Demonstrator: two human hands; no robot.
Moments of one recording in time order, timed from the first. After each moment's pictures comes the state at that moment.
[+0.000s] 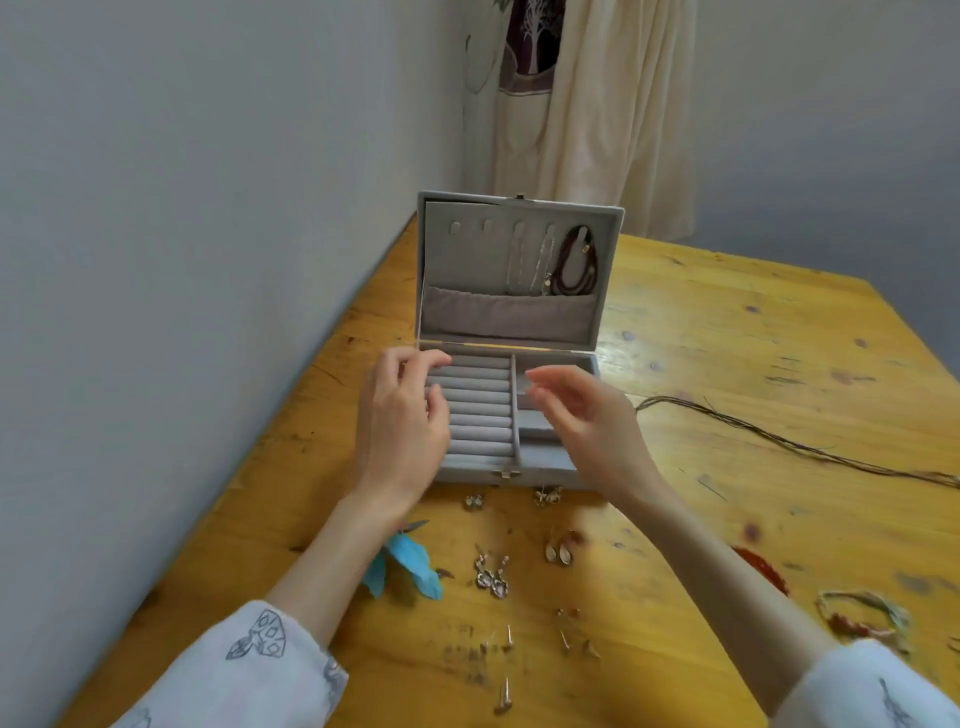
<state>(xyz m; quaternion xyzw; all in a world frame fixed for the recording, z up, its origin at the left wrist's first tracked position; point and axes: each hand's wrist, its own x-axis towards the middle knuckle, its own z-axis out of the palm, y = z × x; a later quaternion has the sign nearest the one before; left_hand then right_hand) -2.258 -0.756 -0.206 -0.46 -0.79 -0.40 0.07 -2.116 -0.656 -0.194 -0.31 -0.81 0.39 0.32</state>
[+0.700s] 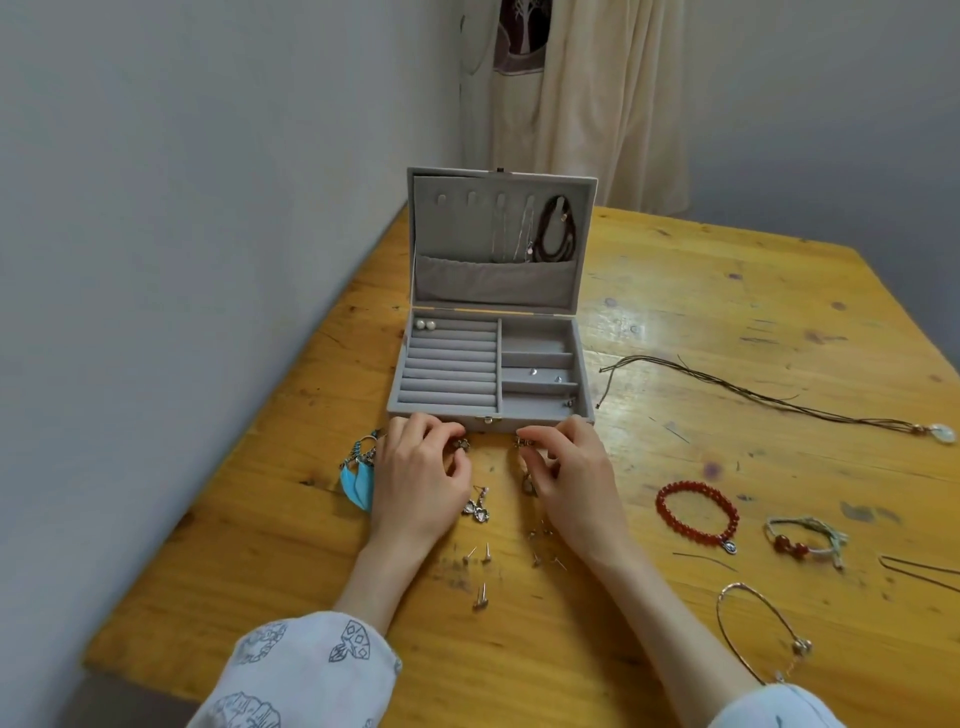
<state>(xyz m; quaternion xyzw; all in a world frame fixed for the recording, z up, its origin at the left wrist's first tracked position) -2.191 -0.805 -0.241 -0.45 -0.84 -0.31 0.04 -2.064 -0.713 -0.243 -0.34 -0.85 0.26 0.30</state>
